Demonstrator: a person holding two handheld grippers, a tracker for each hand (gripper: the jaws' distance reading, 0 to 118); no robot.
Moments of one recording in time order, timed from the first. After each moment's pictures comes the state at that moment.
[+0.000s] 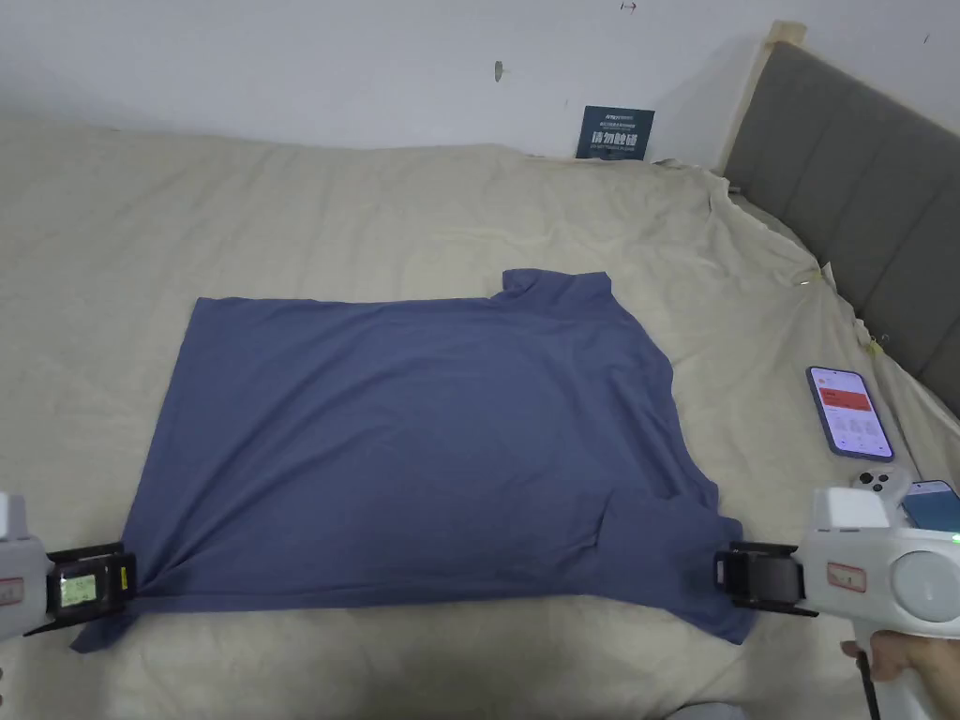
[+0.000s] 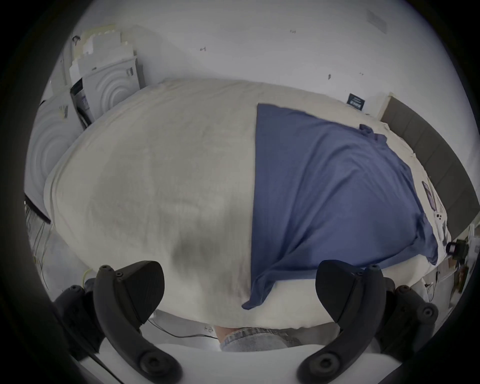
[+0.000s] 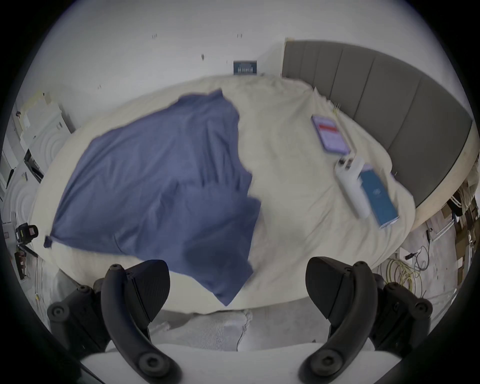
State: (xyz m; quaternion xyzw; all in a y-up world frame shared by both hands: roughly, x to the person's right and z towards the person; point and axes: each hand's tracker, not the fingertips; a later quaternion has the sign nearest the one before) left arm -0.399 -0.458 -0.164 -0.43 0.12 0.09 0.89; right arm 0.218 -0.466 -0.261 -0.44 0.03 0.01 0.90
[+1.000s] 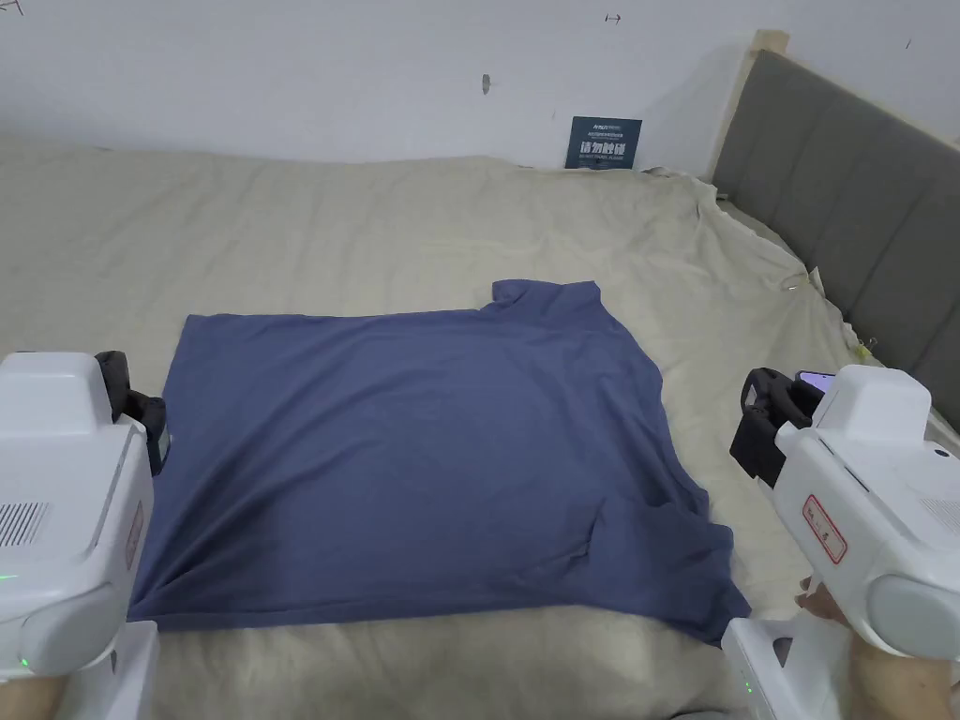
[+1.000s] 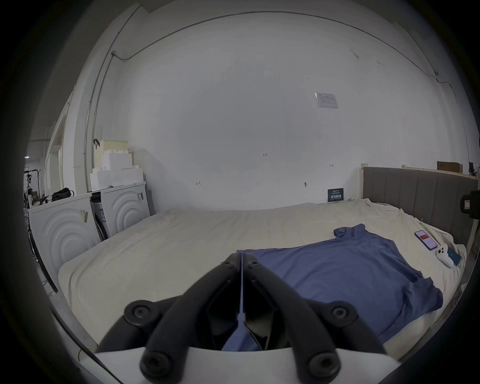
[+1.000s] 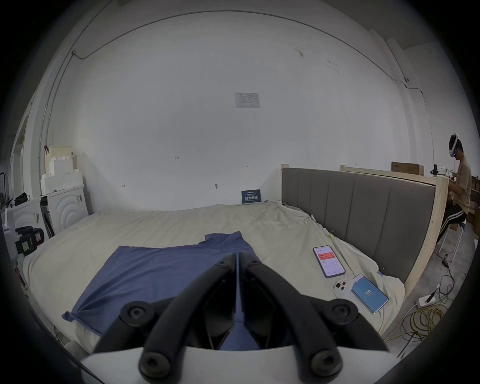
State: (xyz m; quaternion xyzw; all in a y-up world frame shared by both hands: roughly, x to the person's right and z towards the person) left arm -0.294 -0.385 -0.162 -0.08 0.15 -0.04 0.98; right arm 0.140 -0.370 -0.209 -0.10 0.03 -0.01 0.99
